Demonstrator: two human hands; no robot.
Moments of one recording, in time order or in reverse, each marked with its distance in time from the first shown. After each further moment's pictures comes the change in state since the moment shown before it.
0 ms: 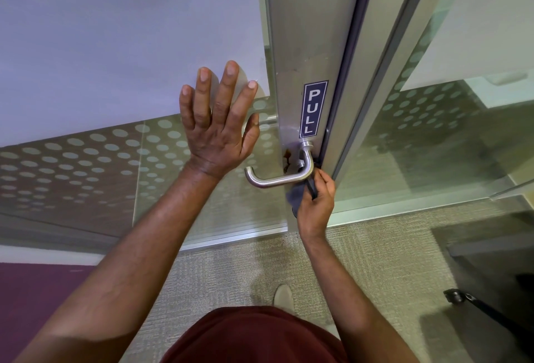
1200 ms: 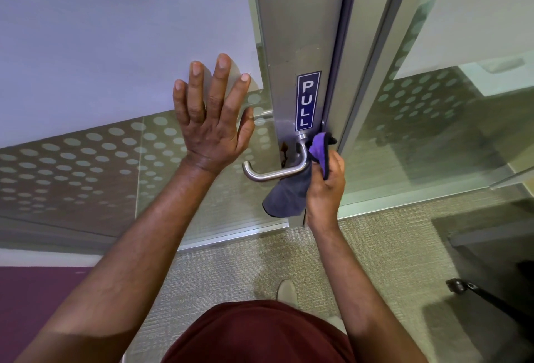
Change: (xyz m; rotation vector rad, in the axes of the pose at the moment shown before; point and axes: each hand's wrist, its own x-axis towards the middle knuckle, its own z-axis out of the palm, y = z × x) left_hand 0.000 -0.001 -0.001 0.008 -0.030 -0.016; right_hand 0.004 -0.057 -0.020 0.184 -0.048 -0.062
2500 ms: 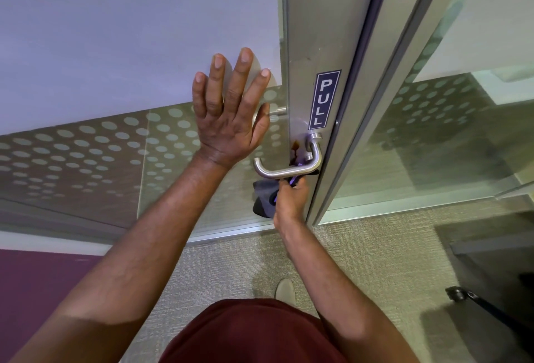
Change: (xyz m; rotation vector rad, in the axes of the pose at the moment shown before) left_hand -0.001 -0.001 0.002 0.002 0.004 0.007; right_hand -0.035 0.027 0.077 0.192 0.070 0.516
